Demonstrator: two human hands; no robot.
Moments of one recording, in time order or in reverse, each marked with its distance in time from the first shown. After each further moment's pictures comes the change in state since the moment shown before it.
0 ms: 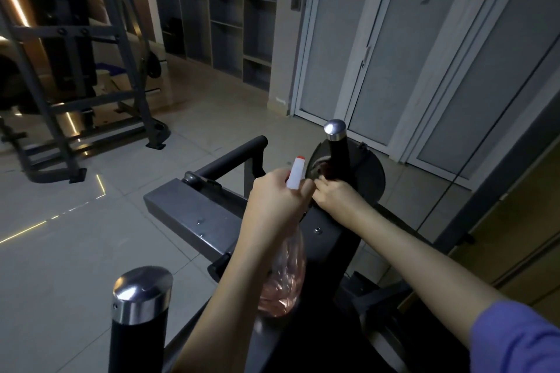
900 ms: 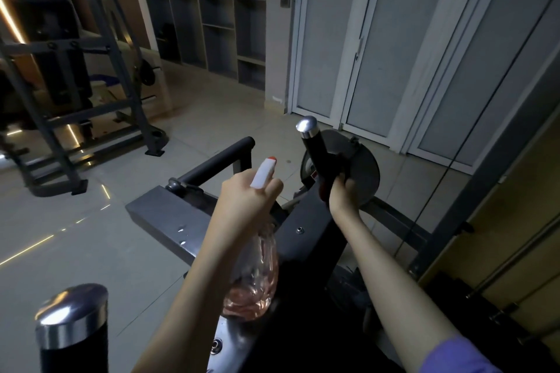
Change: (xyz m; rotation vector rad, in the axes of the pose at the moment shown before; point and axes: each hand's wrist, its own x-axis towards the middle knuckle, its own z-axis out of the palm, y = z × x) left_hand 0.009 -0.005 0.003 0.060 -0.097 -0.026; right_hand -0.021 -0.001 -0.026 1.706 0.316 1.309
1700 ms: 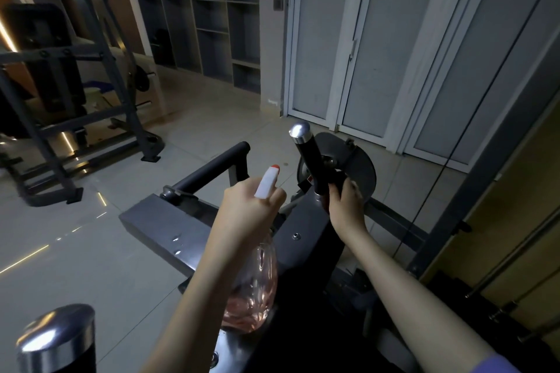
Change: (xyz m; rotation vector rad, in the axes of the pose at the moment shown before) left_hand 0.000 0.001 0.010 -0.010 0.032 -0.015; right_hand -0.010 0.015 -0.023 -0.295 -0.016 -0.282
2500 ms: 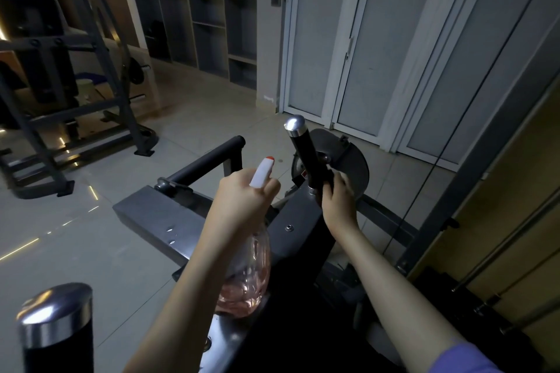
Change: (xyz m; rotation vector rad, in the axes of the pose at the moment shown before) left_hand -0.004 0.006 0.000 -0.001 0.034 -0.021; right_hand 0.000 0.011 0.003 -0.075 0.002 -0.218
